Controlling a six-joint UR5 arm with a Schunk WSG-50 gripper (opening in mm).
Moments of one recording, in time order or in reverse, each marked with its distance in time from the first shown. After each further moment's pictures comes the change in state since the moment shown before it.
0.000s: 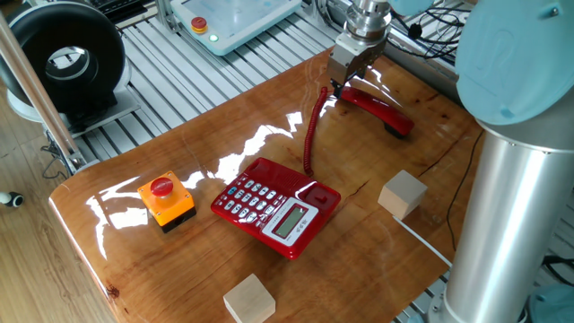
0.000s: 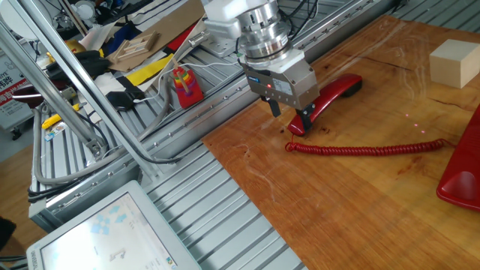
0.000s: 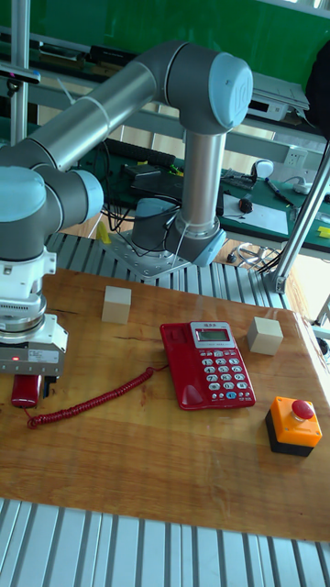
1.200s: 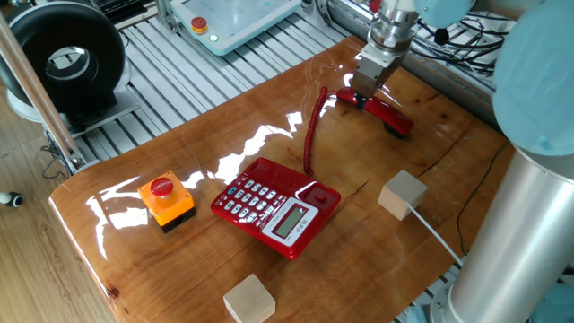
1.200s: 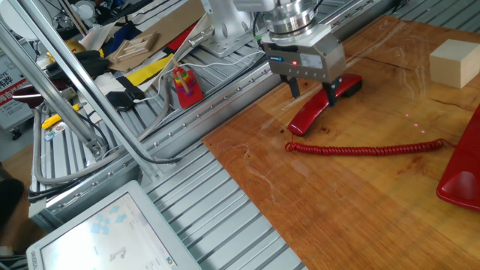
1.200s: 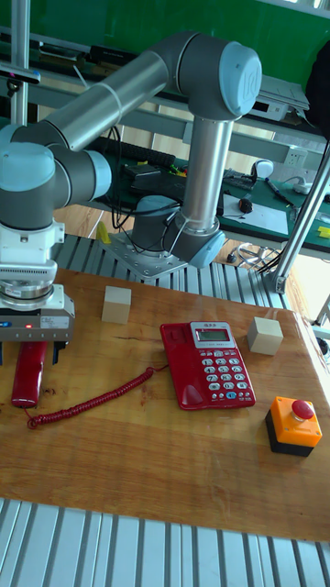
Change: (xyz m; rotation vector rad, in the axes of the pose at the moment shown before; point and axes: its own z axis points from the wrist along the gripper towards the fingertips) arm 0.060 0.006 -0.016 -0.016 -0.016 -0.135
